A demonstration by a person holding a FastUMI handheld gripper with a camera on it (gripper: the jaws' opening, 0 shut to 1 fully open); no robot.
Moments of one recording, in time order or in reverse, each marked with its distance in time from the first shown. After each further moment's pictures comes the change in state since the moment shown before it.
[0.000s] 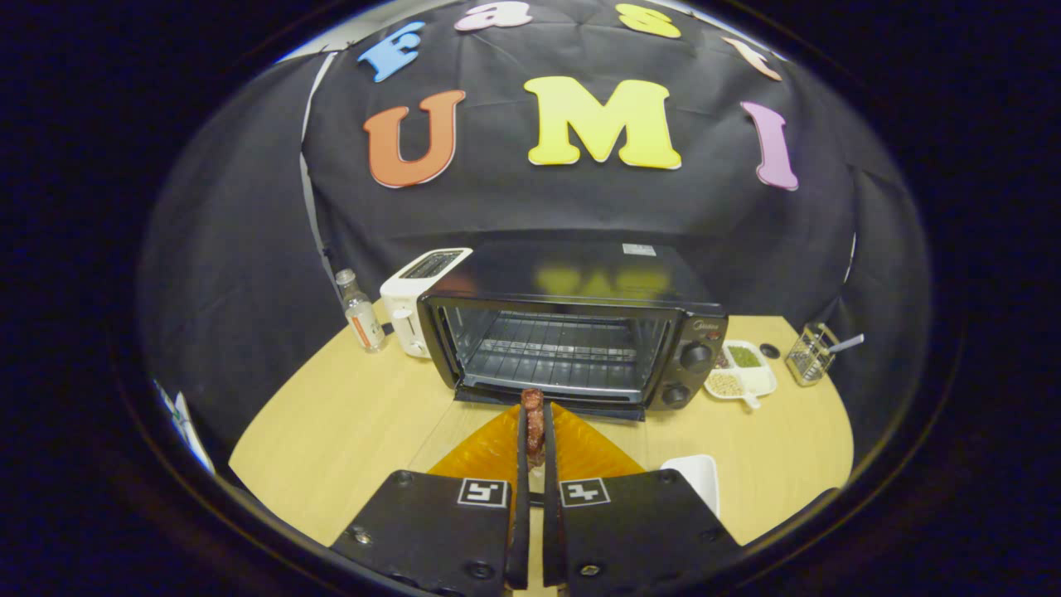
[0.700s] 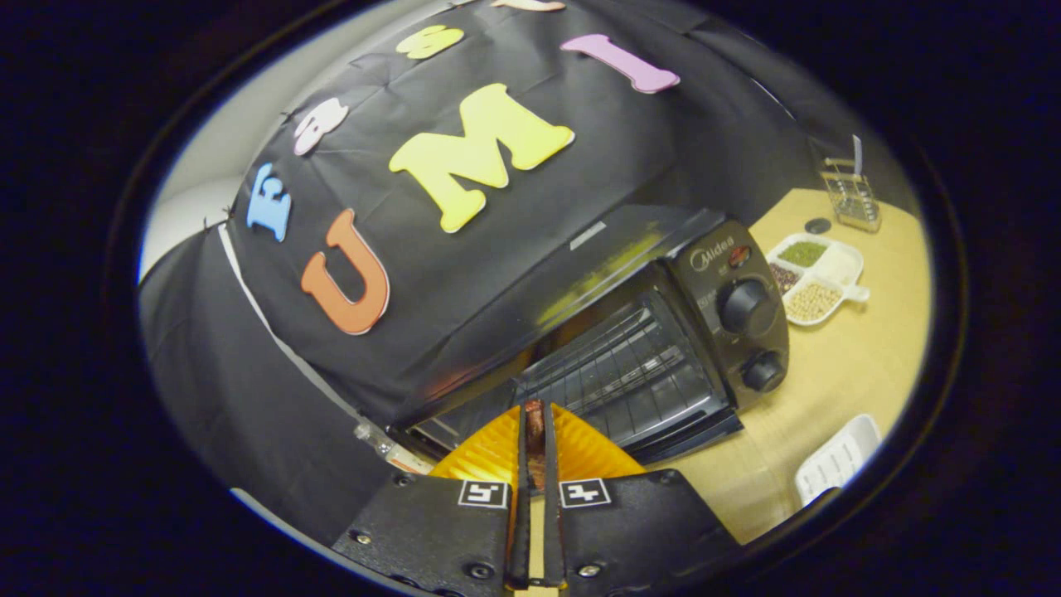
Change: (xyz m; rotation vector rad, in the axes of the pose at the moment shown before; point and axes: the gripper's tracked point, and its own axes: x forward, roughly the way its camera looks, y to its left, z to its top) arm 0.105 -0.029 0.038 0.651 -0.235 0.245
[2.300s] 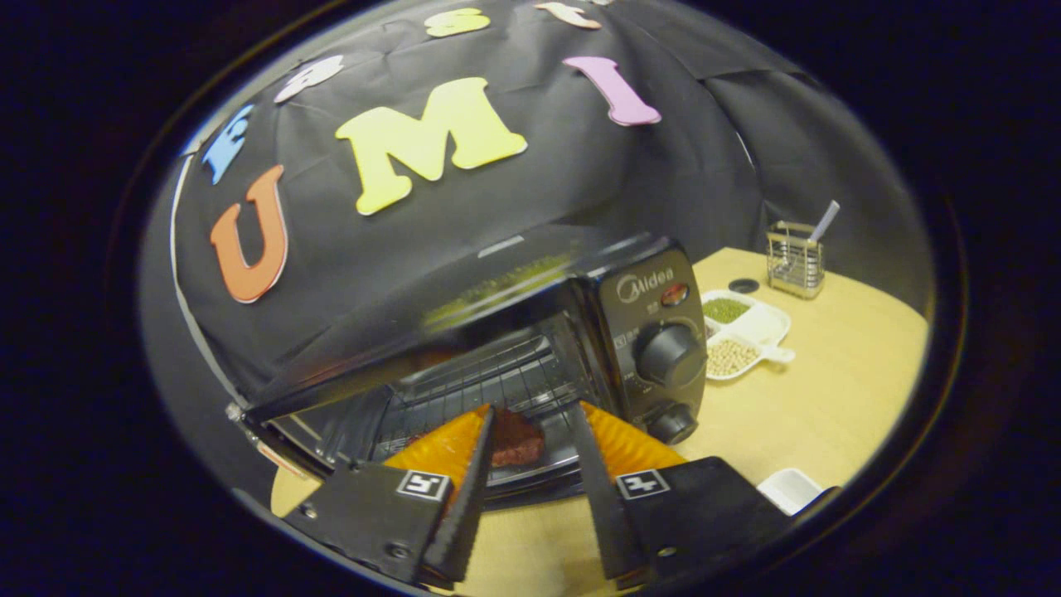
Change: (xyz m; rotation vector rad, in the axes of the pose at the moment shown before) arm -0.004 -0.059 0.037 -0.391 -0.108 -0.423
